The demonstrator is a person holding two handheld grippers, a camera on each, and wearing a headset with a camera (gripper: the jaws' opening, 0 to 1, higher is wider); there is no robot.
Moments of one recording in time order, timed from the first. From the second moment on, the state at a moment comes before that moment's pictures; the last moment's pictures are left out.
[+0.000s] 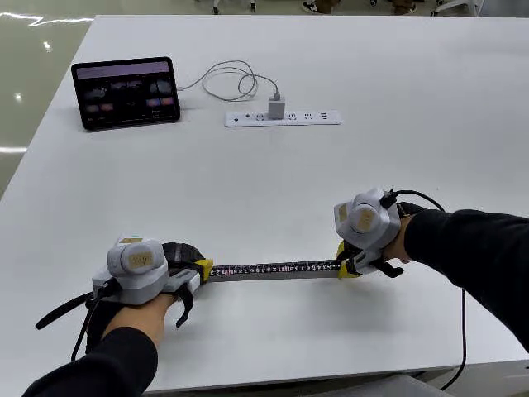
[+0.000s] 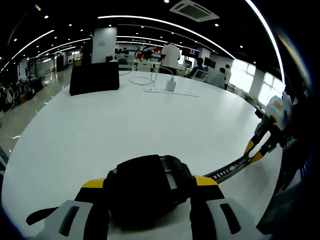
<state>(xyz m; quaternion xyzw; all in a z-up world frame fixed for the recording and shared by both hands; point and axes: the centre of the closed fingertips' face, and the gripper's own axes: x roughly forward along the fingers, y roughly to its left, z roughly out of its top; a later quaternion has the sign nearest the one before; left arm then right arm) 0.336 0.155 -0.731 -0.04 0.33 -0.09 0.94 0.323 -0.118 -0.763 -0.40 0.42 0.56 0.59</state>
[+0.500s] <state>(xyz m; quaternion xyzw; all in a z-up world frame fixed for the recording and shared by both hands) 0.336 0.155 -0.731 -0.05 0.33 -0.10 0.94 0.322 -0.114 -0.762 -0.38 0.42 0.56 0.60</state>
